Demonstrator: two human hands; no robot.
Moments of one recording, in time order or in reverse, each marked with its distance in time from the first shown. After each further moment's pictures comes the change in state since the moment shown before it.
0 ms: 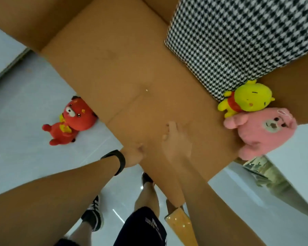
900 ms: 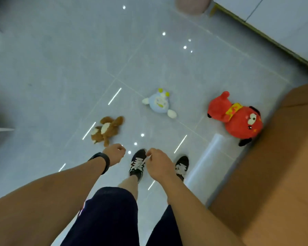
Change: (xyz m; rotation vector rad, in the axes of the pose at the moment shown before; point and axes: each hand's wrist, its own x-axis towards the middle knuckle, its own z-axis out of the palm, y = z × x) left_hand -0.311 -0.736 0.159 -1.358 0.545 -0.577; right_hand -0.487 -0.361 0.447 -0.764 -1.063 -0.848
